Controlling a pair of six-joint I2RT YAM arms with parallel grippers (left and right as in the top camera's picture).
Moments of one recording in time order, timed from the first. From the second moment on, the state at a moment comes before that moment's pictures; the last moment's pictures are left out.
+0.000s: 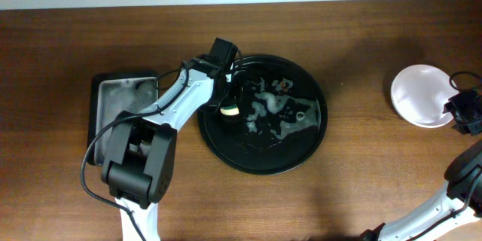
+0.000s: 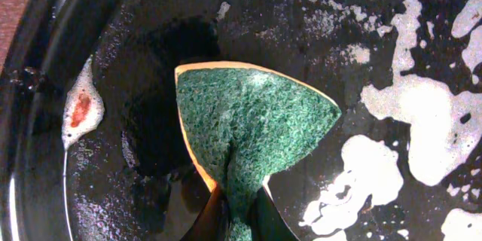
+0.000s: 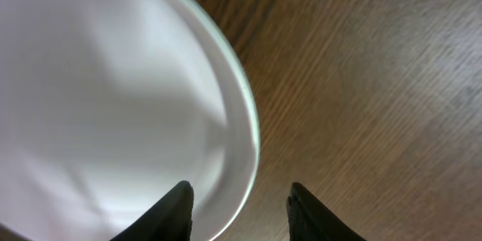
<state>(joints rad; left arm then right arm) -0.41 2.08 1.53 -0.72 0.10 -0.38 -0.75 2.08 1.64 -0.98 -0.11 0.41</state>
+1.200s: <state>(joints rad) 0.10 1.42 1.31 -0.89 0.02 -0.12 -0.05 1.30 1.66 -1.23 -0.55 0.00</state>
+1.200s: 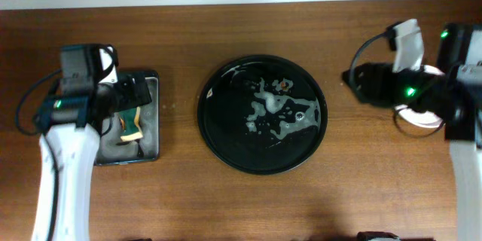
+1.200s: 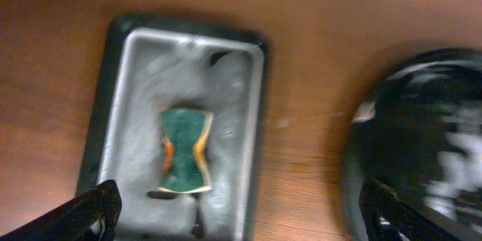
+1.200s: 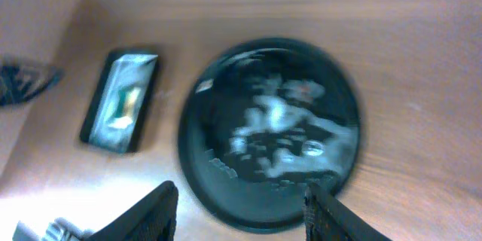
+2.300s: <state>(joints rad) 0.10 1.16 1.32 -1.01 0.12 -0.12 0.04 0.02 0.31 -0.44 -0.01 -0.19</state>
